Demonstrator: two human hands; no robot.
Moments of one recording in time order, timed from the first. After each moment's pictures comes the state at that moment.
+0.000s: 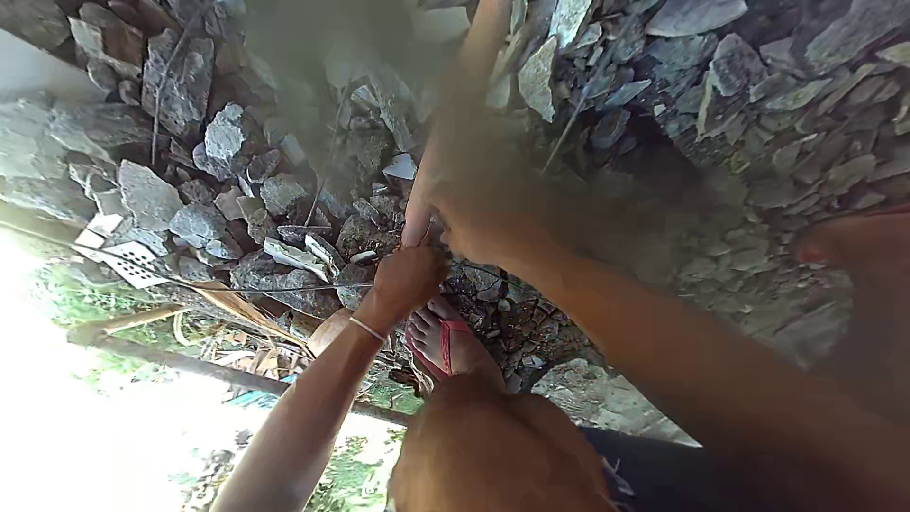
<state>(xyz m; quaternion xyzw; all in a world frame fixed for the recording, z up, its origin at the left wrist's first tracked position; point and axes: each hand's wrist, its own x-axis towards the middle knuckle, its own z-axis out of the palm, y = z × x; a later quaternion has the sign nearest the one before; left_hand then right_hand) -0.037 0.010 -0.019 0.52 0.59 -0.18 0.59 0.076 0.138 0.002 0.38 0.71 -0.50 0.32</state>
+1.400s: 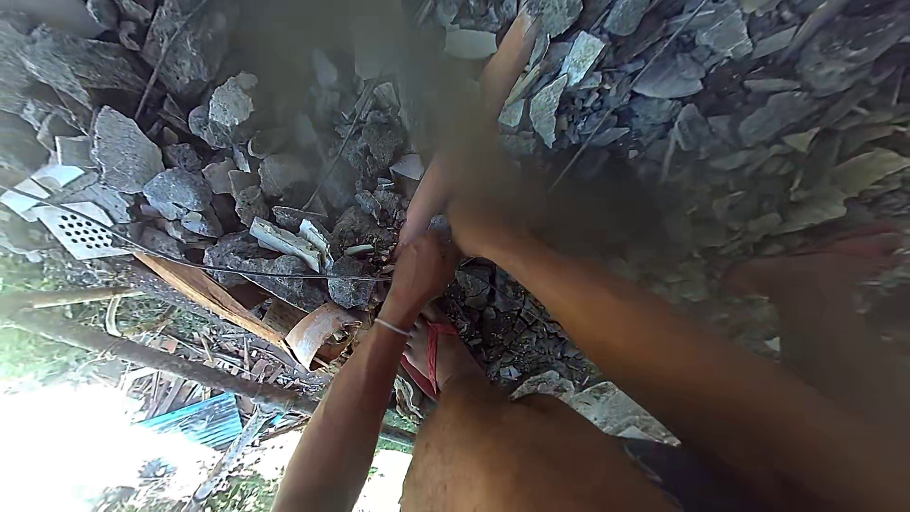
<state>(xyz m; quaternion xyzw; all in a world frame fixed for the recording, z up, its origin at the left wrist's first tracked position) -0.016 0.001 -0.020 0.35 0.71 0.03 0.61 0.057 0.125 -0.016 0.40 0.67 -0.37 0.50</state>
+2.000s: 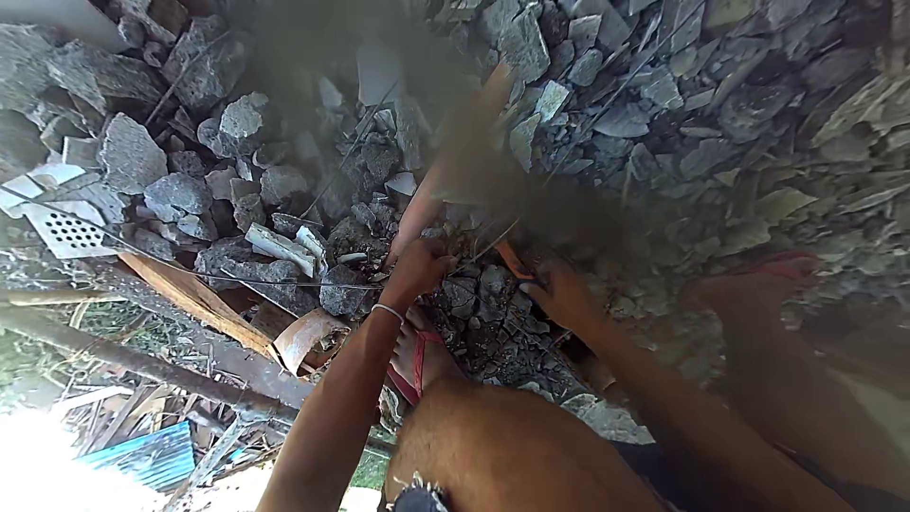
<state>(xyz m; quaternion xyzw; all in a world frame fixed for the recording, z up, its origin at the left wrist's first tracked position) -0.010 0.001 -0.060 0.28 0.64 0.14 0.70 0.278 0.093 0.013 0.59 0.65 -0.35 0.32</state>
